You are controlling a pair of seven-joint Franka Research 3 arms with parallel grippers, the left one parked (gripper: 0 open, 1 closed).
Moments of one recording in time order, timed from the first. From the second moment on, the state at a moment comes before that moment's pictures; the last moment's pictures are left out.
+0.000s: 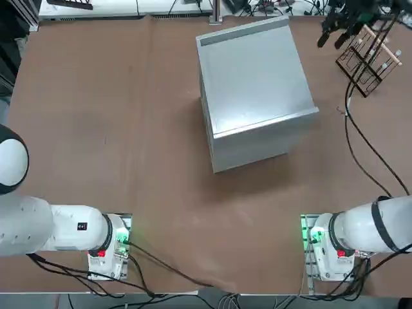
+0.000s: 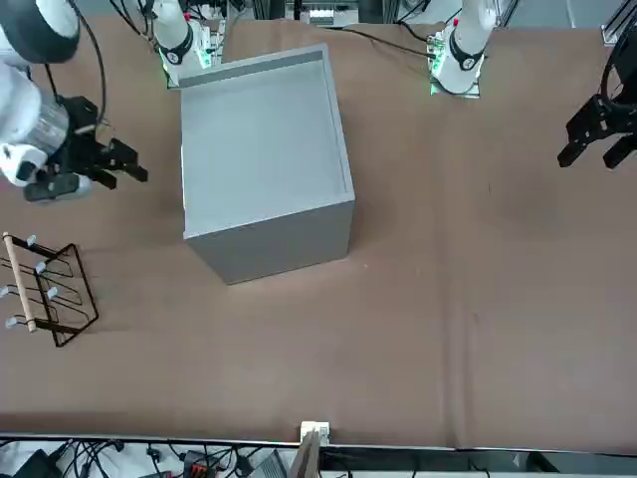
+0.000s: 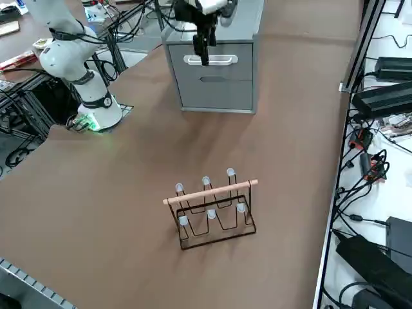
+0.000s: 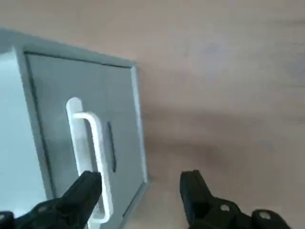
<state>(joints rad) 0.10 -0.03 -0.07 -1.93 0.28 1.82 -0.18</state>
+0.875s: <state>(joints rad) 0.15 0.01 -0.07 -2.11 0.47 2.05 -0.30</state>
